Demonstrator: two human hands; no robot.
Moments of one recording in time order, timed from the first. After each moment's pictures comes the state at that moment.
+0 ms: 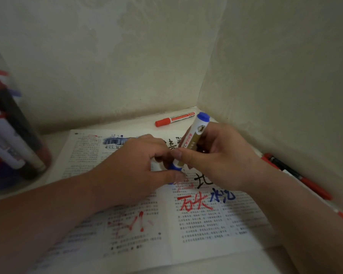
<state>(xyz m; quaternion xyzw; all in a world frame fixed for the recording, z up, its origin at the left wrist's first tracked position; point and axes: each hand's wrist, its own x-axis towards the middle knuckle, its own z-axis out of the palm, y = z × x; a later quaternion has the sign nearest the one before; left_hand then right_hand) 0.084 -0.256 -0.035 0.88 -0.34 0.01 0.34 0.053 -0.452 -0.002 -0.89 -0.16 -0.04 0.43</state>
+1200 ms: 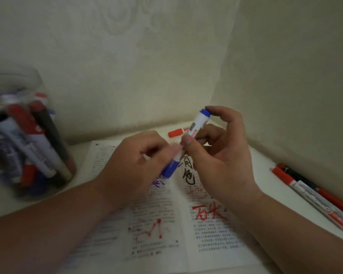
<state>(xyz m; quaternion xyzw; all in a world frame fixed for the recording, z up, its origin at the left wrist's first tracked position) 0.091 -0.238 -0.034 0.79 -0.29 0.16 0.51 0.052 -0.406 -0.017 -0.73 -0.12 -0.25 0.62</state>
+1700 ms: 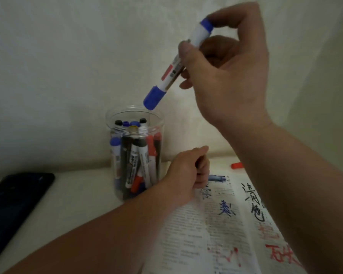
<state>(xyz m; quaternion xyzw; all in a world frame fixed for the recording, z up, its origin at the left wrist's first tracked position) 0.113 -0.200 -0.015 0.55 -0.03 -0.12 0.83 0.099 -0.256 0.130 -0.66 -0.35 -0.37 0.55</state>
